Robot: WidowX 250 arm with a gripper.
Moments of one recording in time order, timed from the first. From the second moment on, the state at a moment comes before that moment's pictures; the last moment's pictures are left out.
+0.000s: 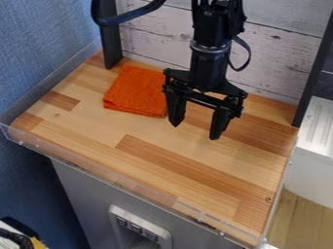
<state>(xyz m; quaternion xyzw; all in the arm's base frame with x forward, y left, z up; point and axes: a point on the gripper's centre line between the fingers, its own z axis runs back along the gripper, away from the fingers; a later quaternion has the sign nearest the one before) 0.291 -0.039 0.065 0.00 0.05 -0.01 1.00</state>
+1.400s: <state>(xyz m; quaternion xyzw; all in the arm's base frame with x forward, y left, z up) 0.379 0.072 0.054 -0.01 -0.01 -0.25 0.97</state>
